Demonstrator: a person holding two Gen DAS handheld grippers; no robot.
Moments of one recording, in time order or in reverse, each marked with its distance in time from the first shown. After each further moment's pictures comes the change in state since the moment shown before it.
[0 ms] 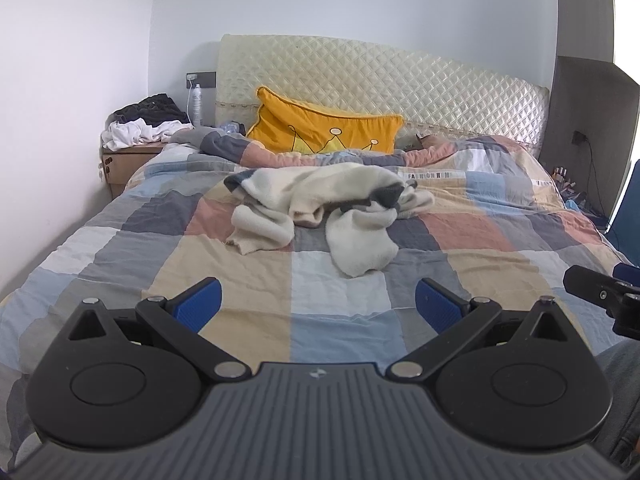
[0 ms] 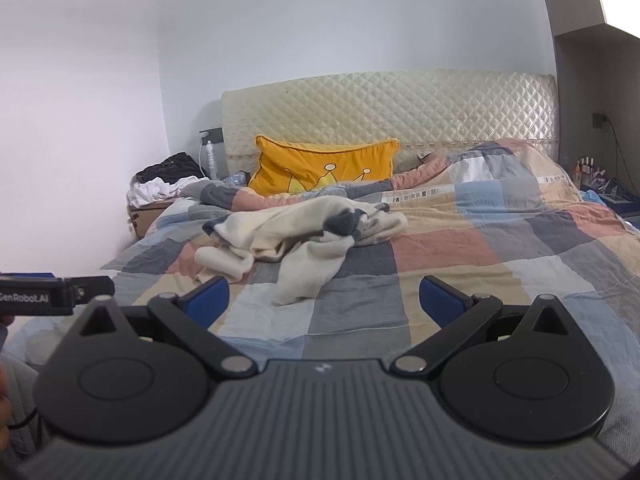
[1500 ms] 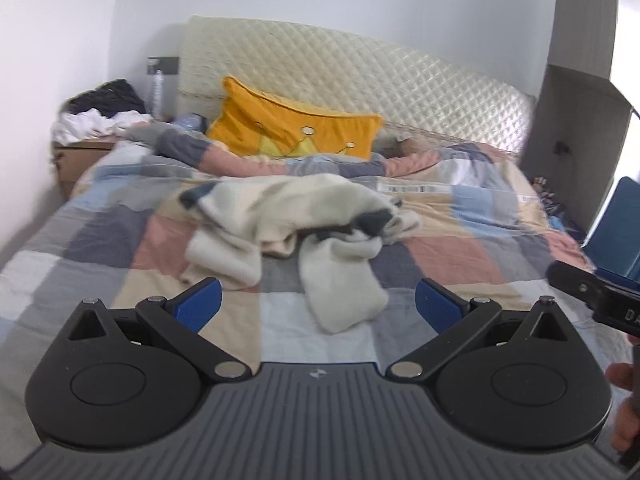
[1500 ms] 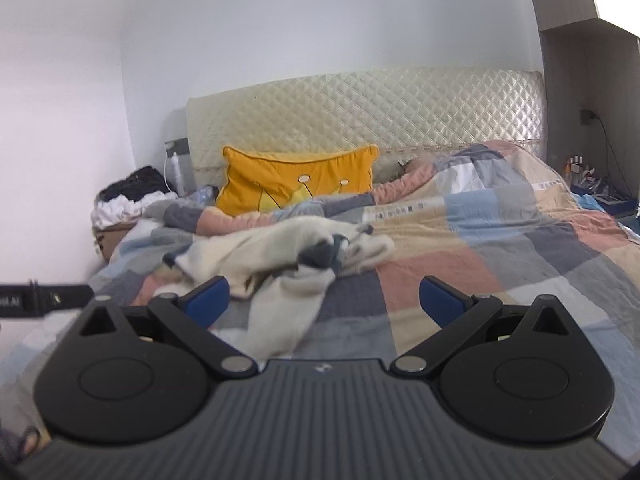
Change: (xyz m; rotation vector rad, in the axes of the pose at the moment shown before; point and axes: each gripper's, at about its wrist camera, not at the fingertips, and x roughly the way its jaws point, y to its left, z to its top) left arm 0.140 0.027 0.096 -0.031 0.047 -0.138; right arm 0.106 -0.006 0.053 0.045 -0.016 -0.077
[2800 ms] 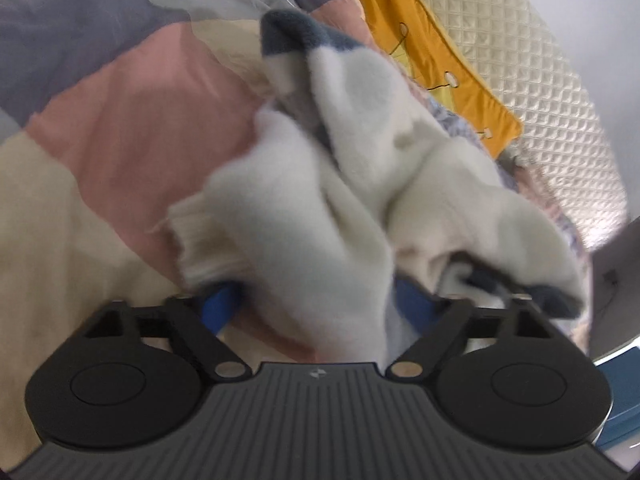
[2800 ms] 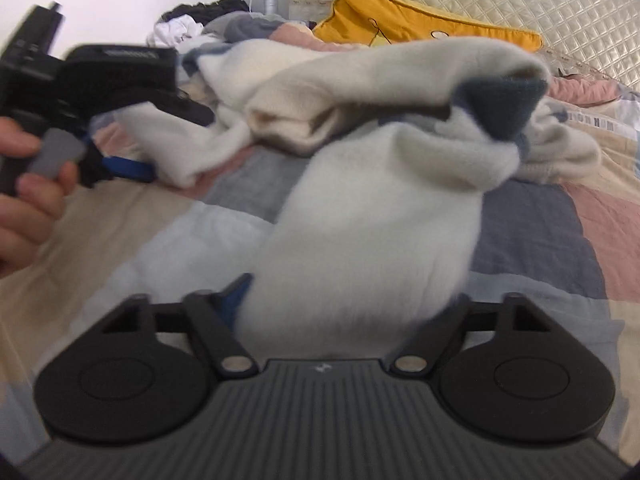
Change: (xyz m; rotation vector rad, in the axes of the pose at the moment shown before) left arm 0.371 0.188 -0.041 -0.569 0.222 0.022; right arm 0.297 0.062 -0.125 -0.320 0.356 0.254
